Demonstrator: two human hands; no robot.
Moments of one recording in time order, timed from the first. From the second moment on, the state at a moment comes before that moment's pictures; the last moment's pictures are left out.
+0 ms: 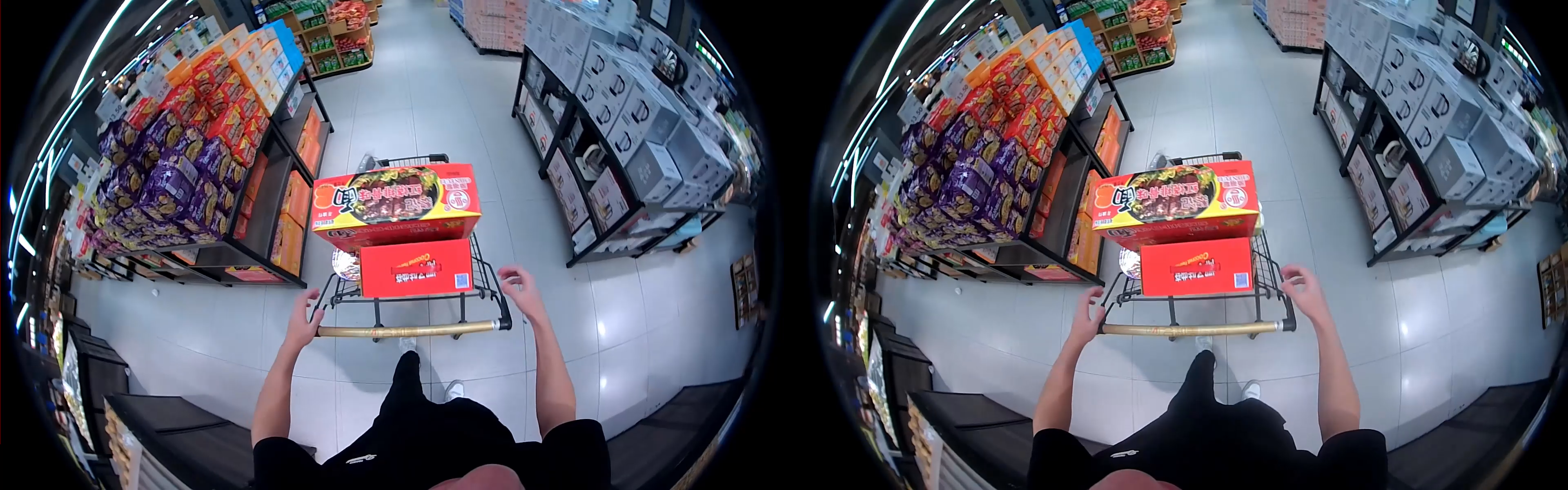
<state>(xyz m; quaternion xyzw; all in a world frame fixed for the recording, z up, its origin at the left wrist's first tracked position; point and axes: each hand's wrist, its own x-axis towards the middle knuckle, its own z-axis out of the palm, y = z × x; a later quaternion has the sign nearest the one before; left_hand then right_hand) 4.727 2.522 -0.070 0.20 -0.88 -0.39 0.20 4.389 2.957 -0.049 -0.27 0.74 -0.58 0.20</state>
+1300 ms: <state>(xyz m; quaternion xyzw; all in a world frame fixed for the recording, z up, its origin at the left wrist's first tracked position) 4.519 2.471 -0.103 0.10 -0.66 -0.74 0.10 4.281 2.880 -0.110 0.12 0.63 -0.73 0.26</state>
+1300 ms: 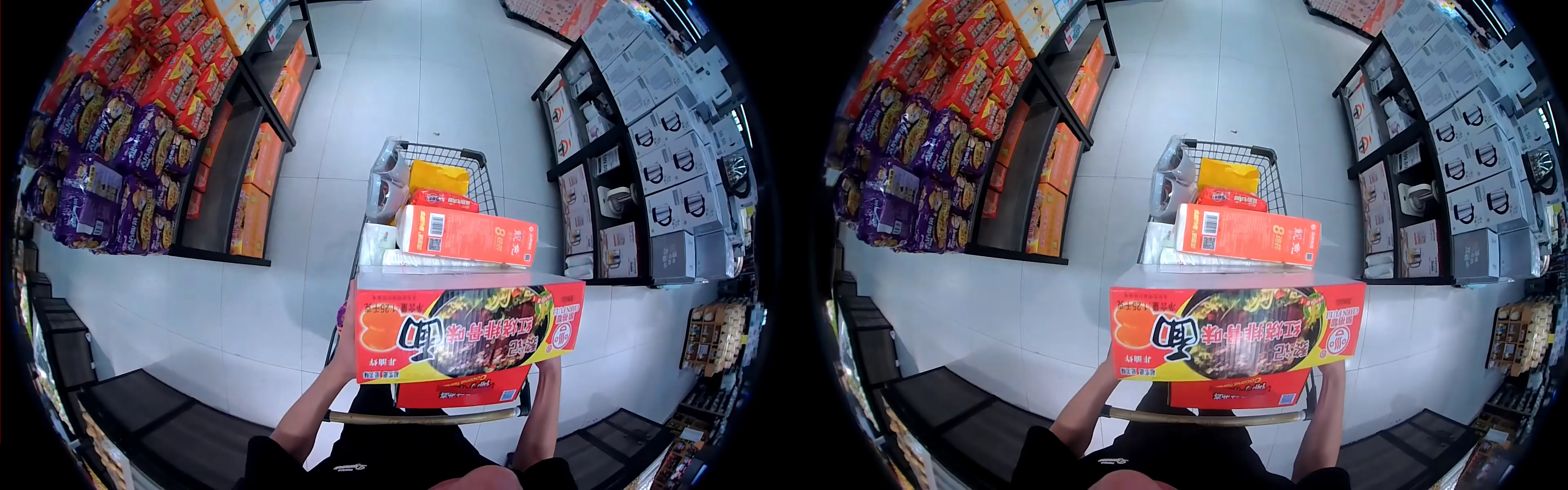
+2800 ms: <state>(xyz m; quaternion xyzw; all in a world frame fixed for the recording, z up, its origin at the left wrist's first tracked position) 4.242 2.346 -0.142 0.02 -0.76 -0.65 0.08 4.062 2.672 -0.118 -0.18 0.74 -0.57 0.31</state>
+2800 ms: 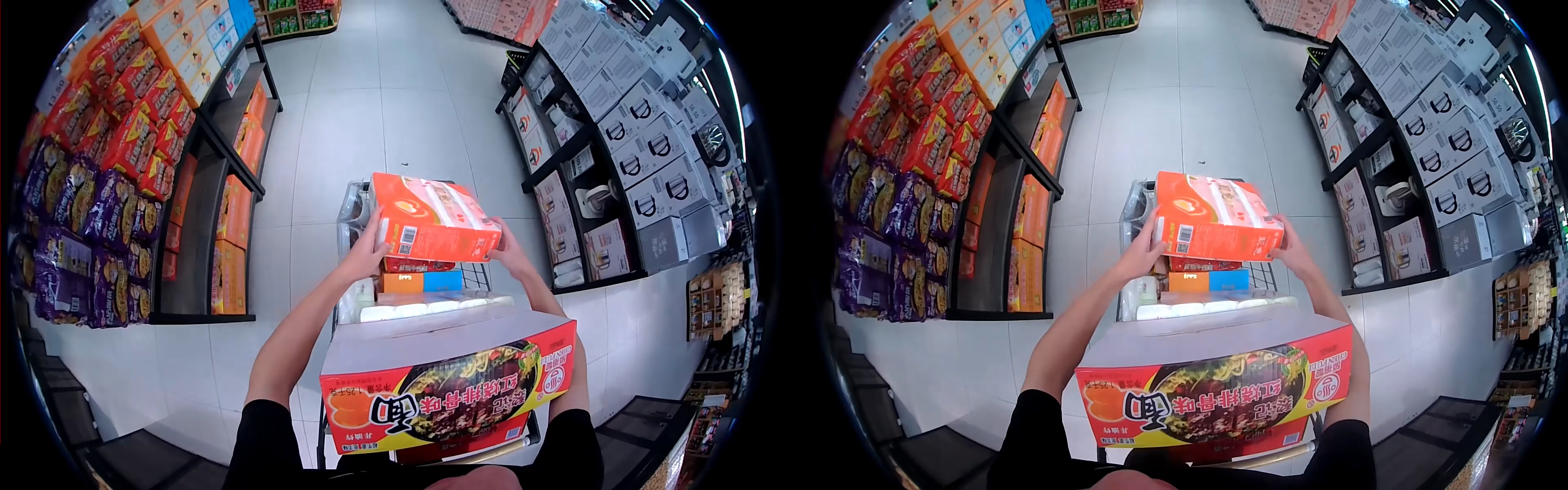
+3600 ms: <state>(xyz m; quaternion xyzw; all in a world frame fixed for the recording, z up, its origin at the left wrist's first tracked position) 4.485 2.344 -0.081 0.06 -0.77 -0.63 -0.07 4.247 2.838 -0.045 -0.22 0.84 -0.43 0.25</state>
